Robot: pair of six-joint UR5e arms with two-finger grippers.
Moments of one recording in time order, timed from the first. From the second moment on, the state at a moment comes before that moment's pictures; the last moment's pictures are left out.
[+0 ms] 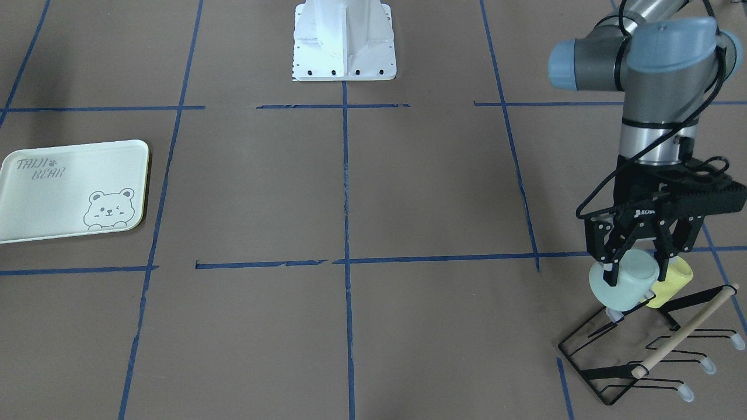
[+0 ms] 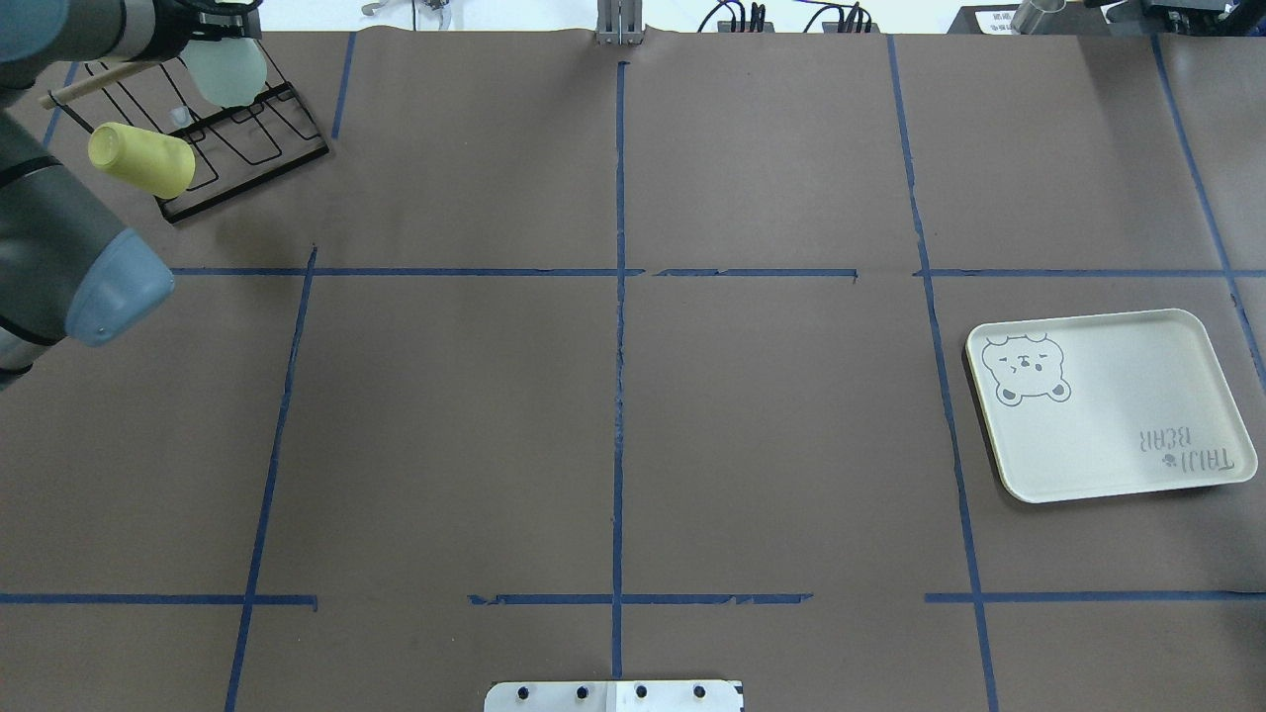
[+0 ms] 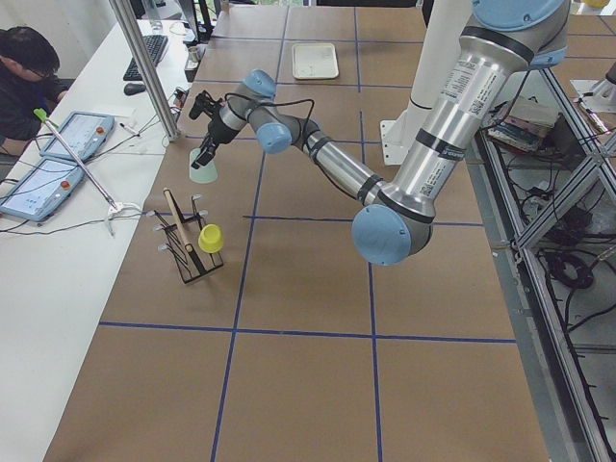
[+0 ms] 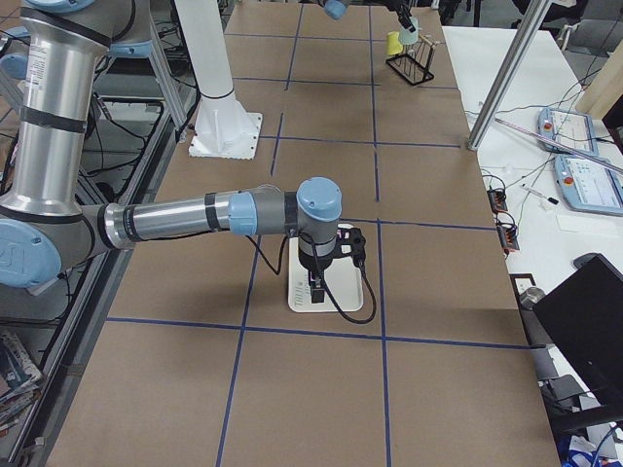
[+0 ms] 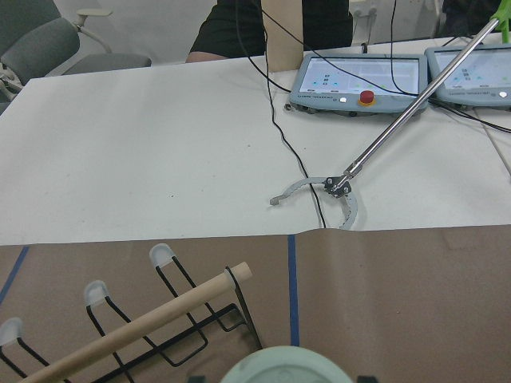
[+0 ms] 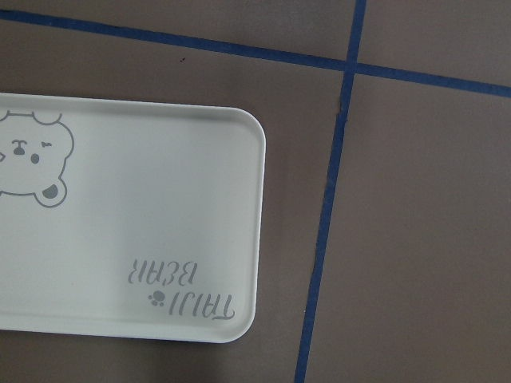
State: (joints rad) left arm -1.00 -2.02 -1.79 -1.86 -1.57 -0.89; right arm 1.47 -1.80 1.97 -1.68 2.30 -0.02
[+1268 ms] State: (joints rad) left arm -0.63 -1.95 -2.15 -1.91 -1.81 -1.60; right arm 1.34 -1.61 1.98 -1.66 2.45 0.29
